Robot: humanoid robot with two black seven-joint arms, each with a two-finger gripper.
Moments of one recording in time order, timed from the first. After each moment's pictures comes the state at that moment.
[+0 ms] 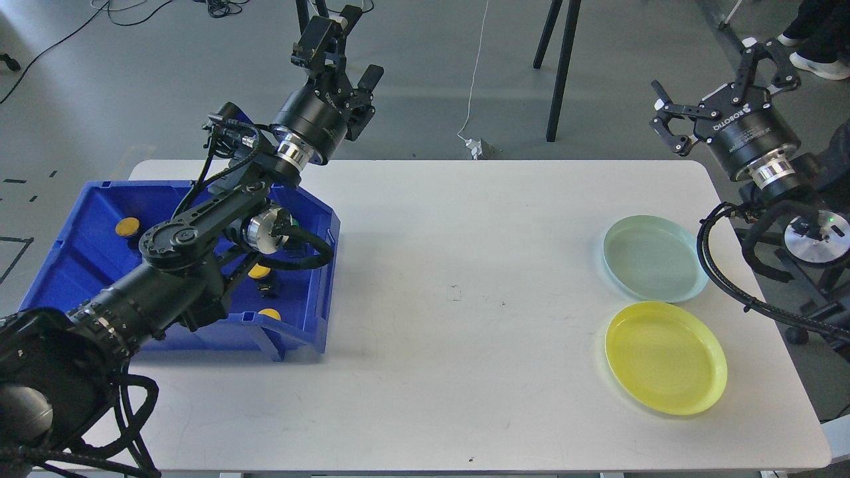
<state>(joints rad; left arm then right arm) -0.86 0.15 -0.66 -0.82 0.50 -0.12 -0.49 0.70 -0.50 0.90 0.87 0.15 0.49 0.13</state>
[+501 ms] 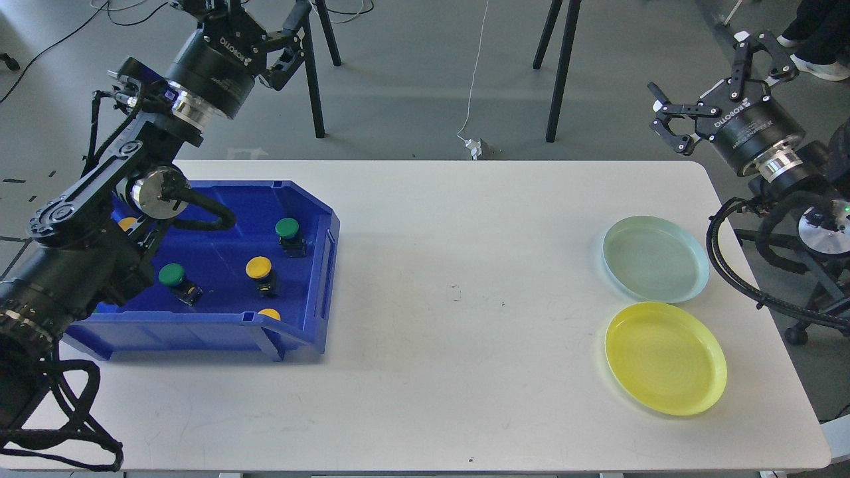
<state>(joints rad) -0.82 0.31 -0.95 -0.86 0.45 -0.48 -0.49 0.71 -0.54 0.88 0.88 0.14 0.49 0.09</state>
